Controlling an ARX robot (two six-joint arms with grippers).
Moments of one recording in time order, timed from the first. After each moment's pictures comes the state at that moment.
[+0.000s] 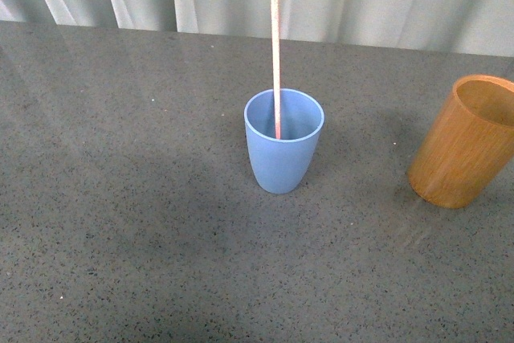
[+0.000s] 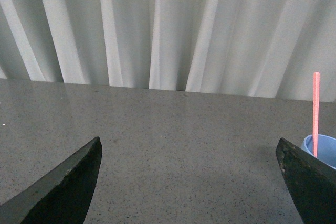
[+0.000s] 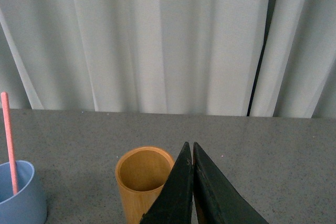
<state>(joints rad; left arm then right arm) 0.00 0.00 0.02 0.00 0.00 0.00 0.00 0.48 0.02 0.47 0.00 0.00</state>
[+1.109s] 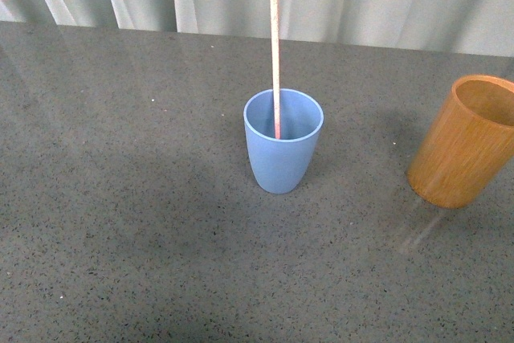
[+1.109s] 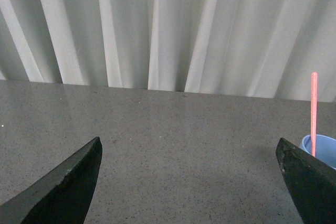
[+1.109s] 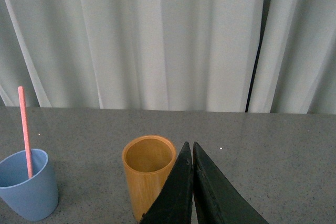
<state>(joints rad) 0.00 0.00 0.02 0.00 0.00 0.00 0.00 0.00 0.02 0.00 0.00 0.00</state>
